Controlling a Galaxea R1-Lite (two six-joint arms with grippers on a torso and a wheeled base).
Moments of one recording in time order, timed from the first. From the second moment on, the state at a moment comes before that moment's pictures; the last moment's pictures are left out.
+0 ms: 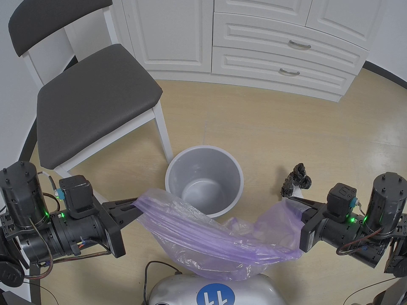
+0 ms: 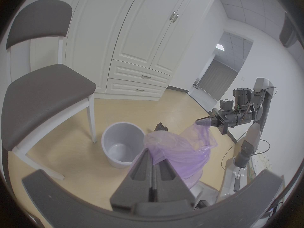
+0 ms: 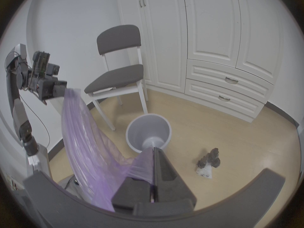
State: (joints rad) left arm -0.60 1.34 -0.38 -0.76 -0.19 -0.05; right arm 0.80 1.45 -0.38 -0.83 -0.31 -0.07
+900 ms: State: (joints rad) left arm -0.62 1.56 -0.69 -0.93 -0.18 -0.15; right arm 0.86 1.68 -0.54 -1.36 -0.36 0.14
